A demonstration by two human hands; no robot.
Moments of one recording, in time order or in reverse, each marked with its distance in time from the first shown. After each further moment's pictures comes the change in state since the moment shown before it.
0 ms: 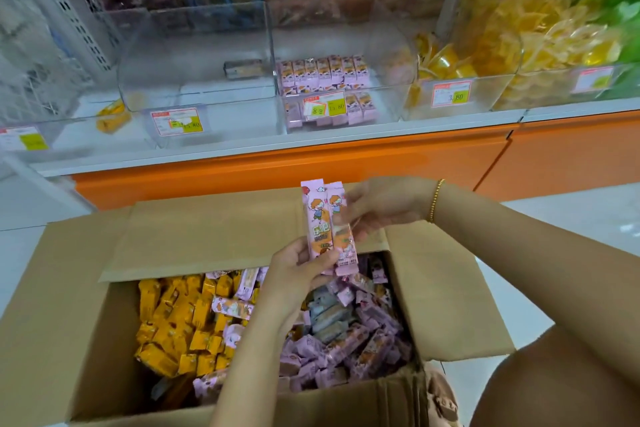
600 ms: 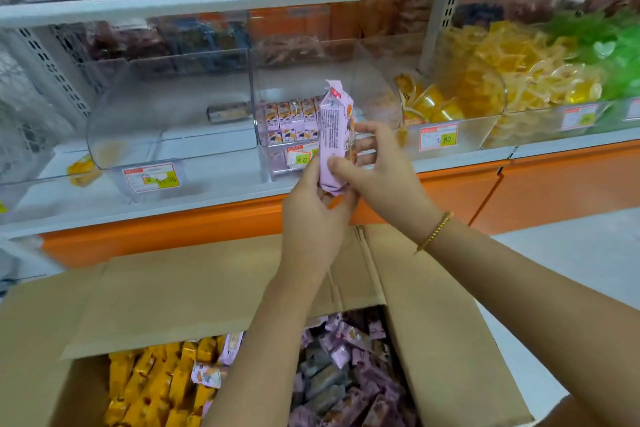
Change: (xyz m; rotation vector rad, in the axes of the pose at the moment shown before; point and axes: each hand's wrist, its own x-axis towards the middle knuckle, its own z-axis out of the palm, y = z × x) left_hand 0.071 0.111 0.063 0.281 0.156 0.683; right_hand -0.017 -0.059 -0.018 -0.022 0.960 -0.636
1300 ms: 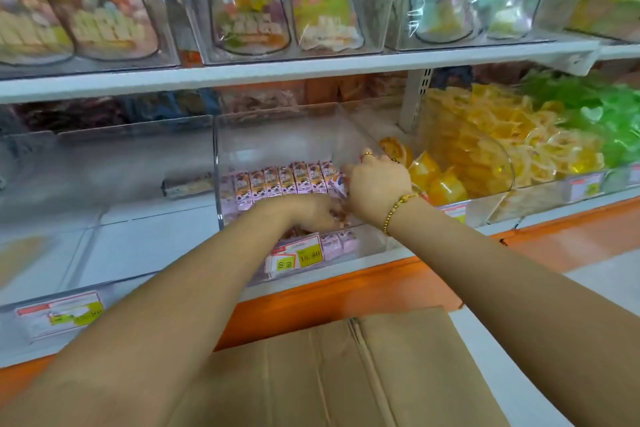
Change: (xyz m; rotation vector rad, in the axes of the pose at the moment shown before) left_hand 0.244 -0.062 0.033 1.076 -1.111 -0.005; right_hand 0.179 0.038 -0.008 -1.380 -0.105 -0.061
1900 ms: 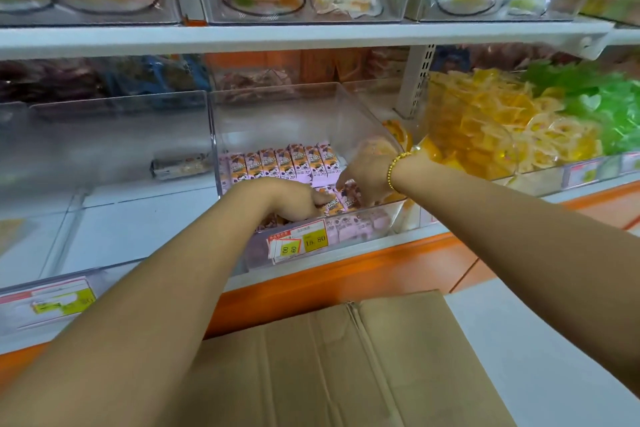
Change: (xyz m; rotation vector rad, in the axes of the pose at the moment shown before) left_hand -0.014 -0.023 0.001 0.057 -0.129 -0.138; right_hand 0.036 0.001 0.007 -0.295 -0.584 -0.305
